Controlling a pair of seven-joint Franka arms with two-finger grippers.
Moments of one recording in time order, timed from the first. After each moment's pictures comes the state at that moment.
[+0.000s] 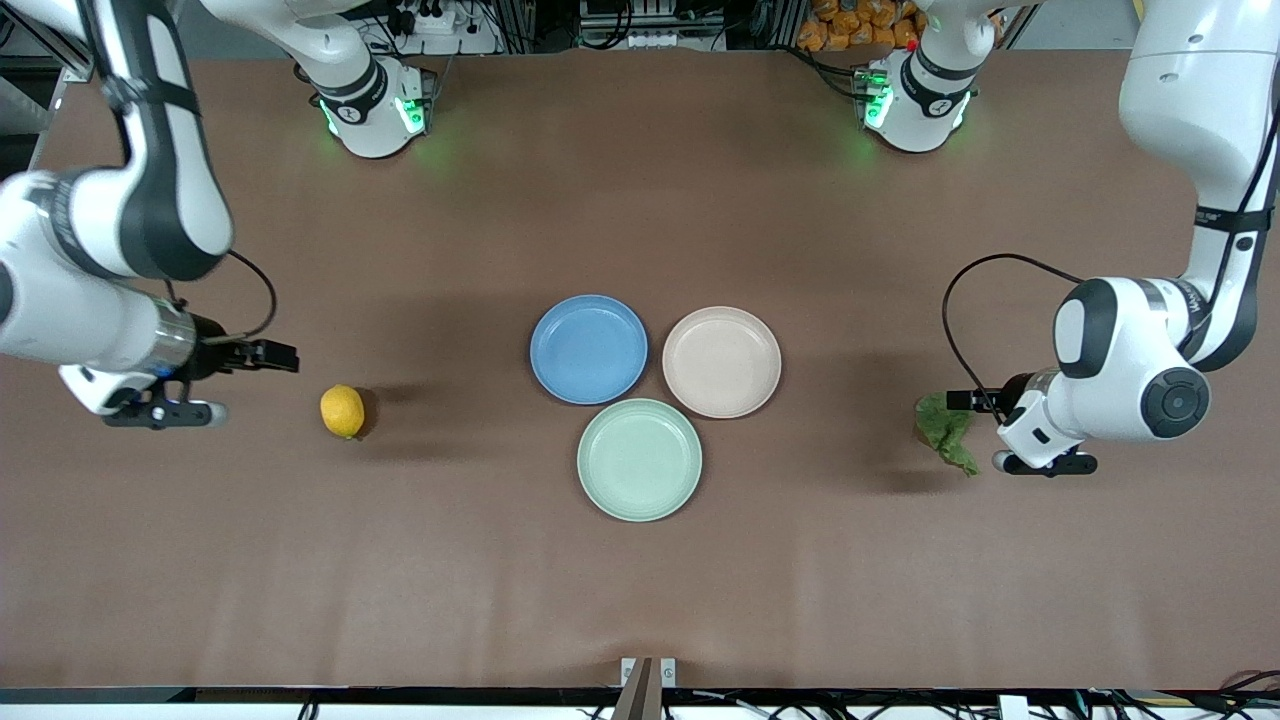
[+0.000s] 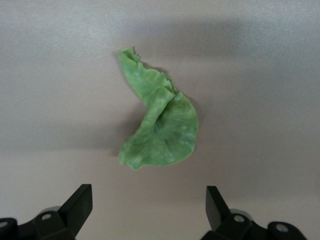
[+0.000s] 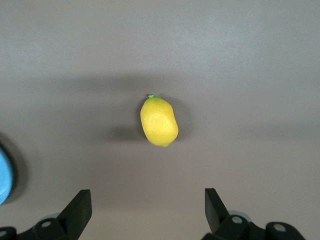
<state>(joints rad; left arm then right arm) 0.11 0.56 -0.16 -1.70 0.03 1.99 -0.04 0.20 0.27 -0.20 -1.81 0.11 1.92 -0.05</state>
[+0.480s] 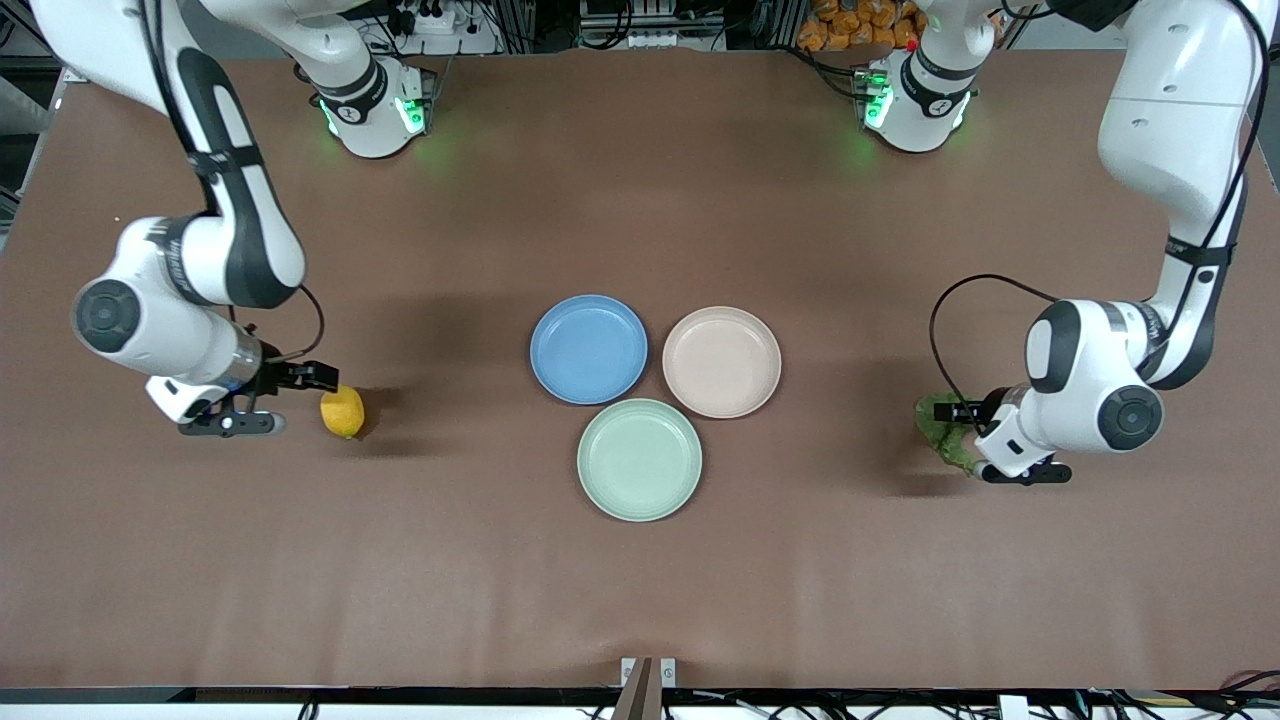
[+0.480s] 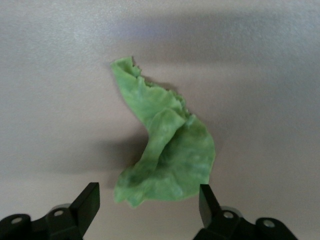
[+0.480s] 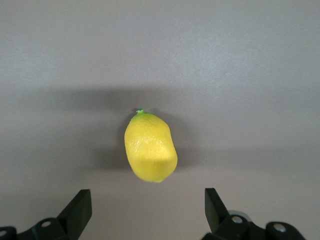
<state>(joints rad) 0.10 0.65 -0.16 -1.70 0.07 2.09 -0.10 0.21 0.33 -0.19 -2.02 0.11 2.27 -0.07</state>
